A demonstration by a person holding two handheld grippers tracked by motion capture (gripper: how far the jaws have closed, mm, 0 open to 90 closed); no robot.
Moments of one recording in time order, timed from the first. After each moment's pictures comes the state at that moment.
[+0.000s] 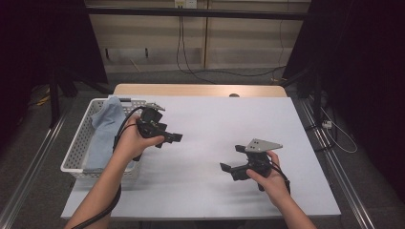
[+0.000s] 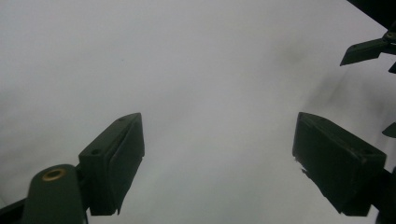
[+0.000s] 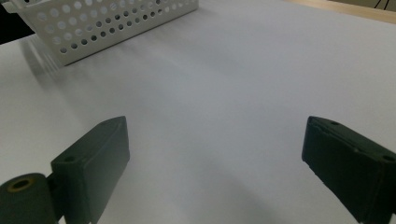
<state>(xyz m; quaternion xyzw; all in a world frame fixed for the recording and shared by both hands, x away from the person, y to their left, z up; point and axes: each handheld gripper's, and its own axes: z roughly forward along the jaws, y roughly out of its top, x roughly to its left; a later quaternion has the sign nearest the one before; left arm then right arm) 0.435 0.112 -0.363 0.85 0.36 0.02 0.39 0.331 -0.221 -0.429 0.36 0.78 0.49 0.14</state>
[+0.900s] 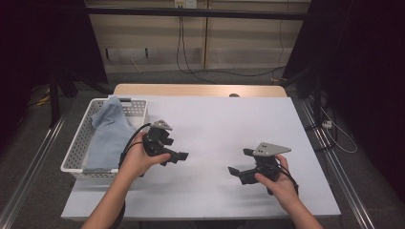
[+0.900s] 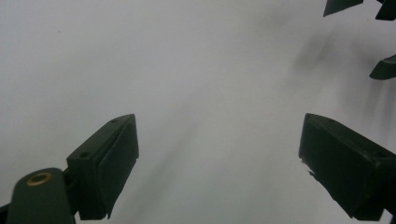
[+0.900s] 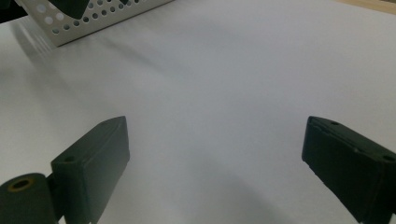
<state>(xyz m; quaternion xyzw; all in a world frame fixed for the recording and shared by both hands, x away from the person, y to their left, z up) 0.400 0.102 -0.393 0.86 0.32 0.00 0.39 0.319 -0.243 -0.429 0.36 0.79 0.47 0.15</state>
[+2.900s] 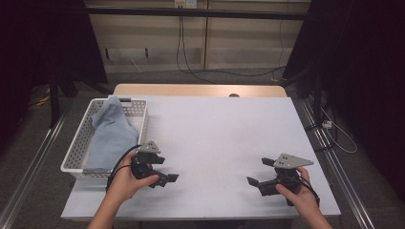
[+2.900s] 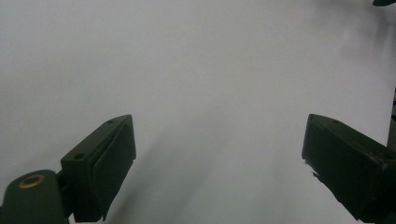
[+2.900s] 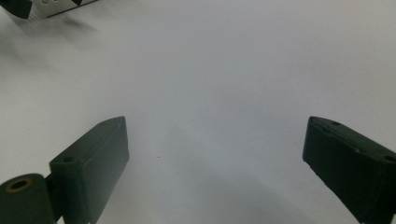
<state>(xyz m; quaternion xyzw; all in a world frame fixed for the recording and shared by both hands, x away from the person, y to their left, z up) 0.357 0.134 -0.425 0.86 0.30 -0.01 0.40 0.285 -0.292 -0.439 0.37 0.79 0.46 0.16</state>
